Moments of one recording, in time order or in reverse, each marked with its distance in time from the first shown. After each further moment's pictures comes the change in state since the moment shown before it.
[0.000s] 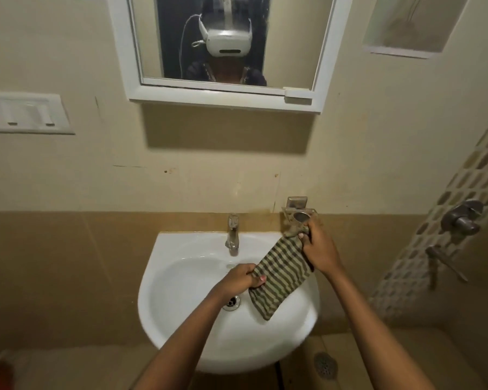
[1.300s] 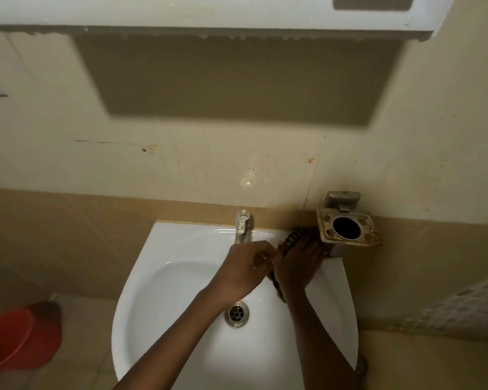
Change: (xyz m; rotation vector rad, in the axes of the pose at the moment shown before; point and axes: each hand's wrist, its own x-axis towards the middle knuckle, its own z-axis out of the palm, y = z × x) left_hand 0.088 0.033 -0.030 0.313 0.367 0.214; right_hand 0.092 0.084 0.212 -0.274 -0.018 0.372
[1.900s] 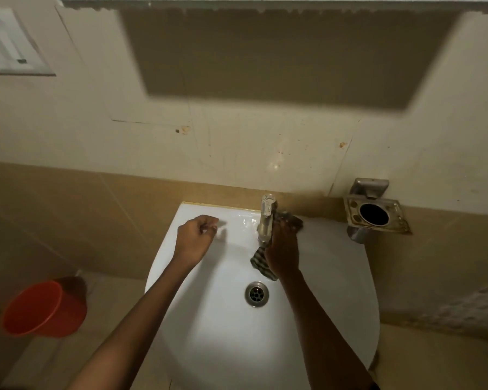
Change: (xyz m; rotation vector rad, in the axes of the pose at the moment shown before) left_hand -0.024 -0.095 -0.076 0.016 0.377 -0.415; right_hand -0.035 -0.039 0.027 0.157 -0.097 -0.516
